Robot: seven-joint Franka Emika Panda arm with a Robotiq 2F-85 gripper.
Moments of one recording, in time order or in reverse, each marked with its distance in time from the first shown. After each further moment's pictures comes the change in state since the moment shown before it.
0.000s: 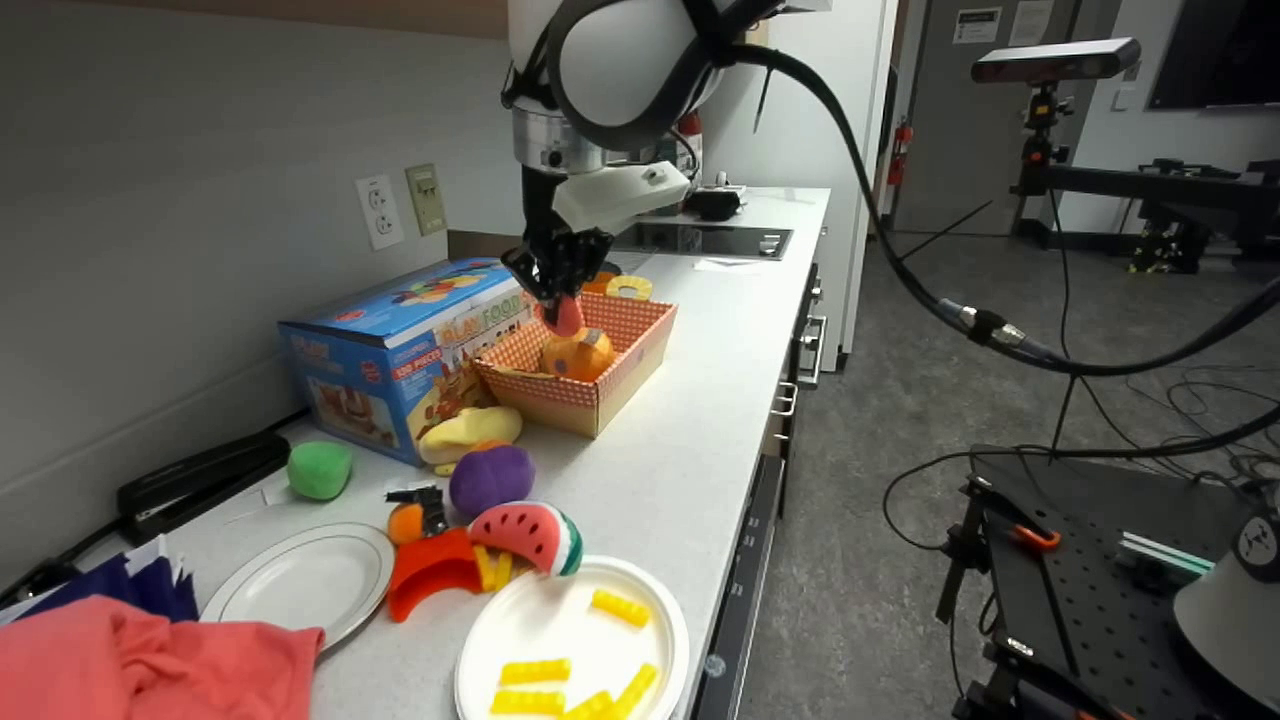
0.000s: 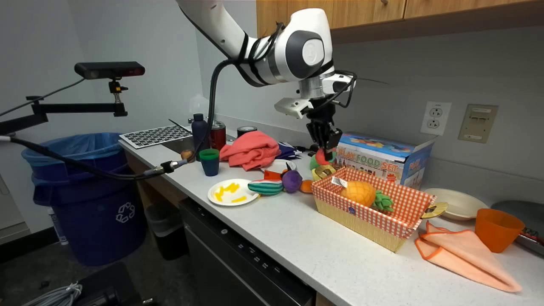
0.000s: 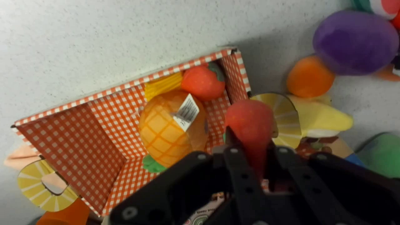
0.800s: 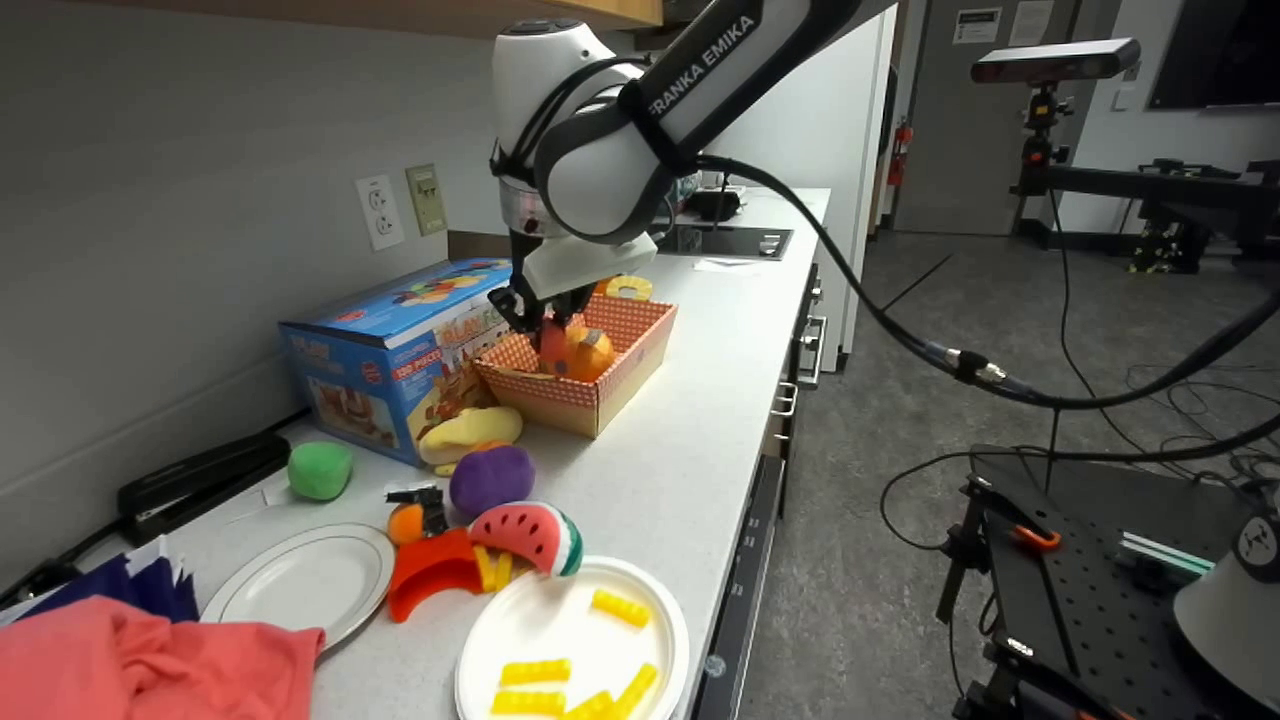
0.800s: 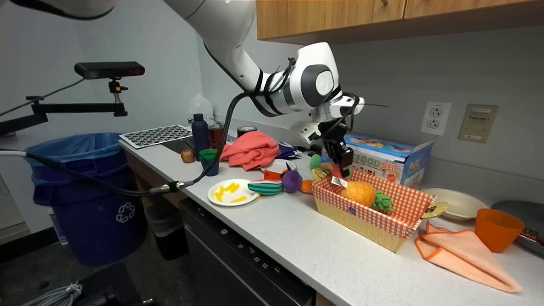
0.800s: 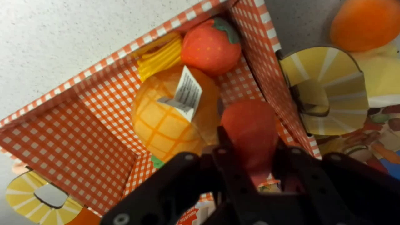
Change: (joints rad) arm 0.045 0.173 -0.079 0.093 -0.090 0.124 0.207
